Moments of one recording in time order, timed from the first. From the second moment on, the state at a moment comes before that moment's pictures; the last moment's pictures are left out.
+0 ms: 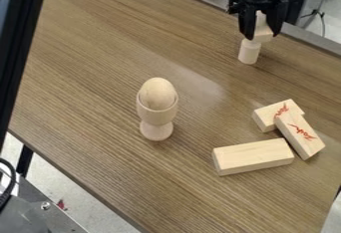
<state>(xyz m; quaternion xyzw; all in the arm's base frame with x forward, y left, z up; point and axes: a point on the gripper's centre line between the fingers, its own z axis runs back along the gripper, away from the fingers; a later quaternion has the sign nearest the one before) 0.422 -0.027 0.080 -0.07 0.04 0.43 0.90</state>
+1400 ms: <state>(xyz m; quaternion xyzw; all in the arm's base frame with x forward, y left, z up) 0.423 -0.035 0.062 -0.07 0.04 0.42 0.90</state>
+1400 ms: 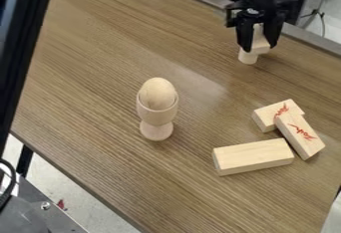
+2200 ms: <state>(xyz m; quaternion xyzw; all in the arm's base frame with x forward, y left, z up) 0.429 -0.040 0.055 -0.07 0.04 0.42 0.91</state>
